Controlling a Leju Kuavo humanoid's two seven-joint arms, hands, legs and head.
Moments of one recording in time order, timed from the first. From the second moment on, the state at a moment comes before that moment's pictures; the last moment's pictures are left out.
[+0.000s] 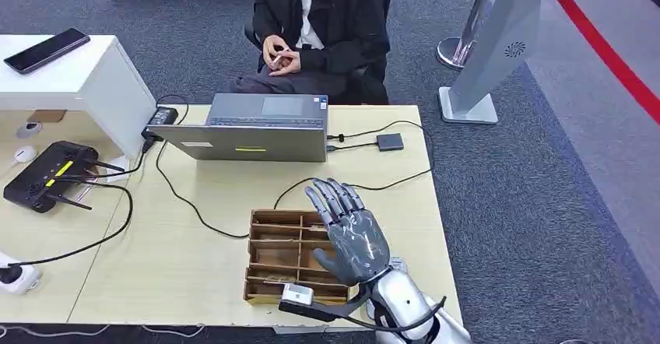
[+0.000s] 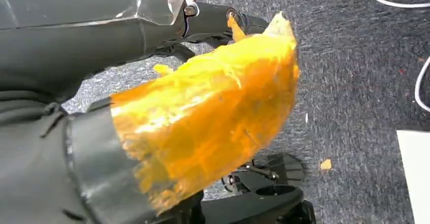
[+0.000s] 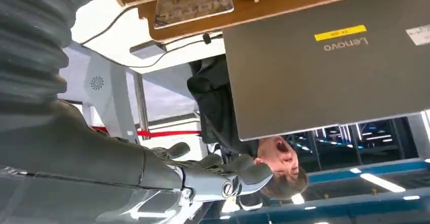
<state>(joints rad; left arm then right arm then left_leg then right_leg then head) -0.15 -0.12 -1.55 -0.11 1.32 0.53 -0.22 -0.16 -0.02 0.73 -1.52 1.24 -0.28 0.10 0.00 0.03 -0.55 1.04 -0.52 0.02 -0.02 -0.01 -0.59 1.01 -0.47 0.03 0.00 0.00</state>
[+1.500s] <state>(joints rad) -0.17 -0.12 -1.55 -0.11 1.28 0.52 -0.20 -0.18 -0.02 0.75 -1.44 1.23 -0.26 0.11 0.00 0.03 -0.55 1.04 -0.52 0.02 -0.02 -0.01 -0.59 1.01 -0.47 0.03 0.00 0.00</state>
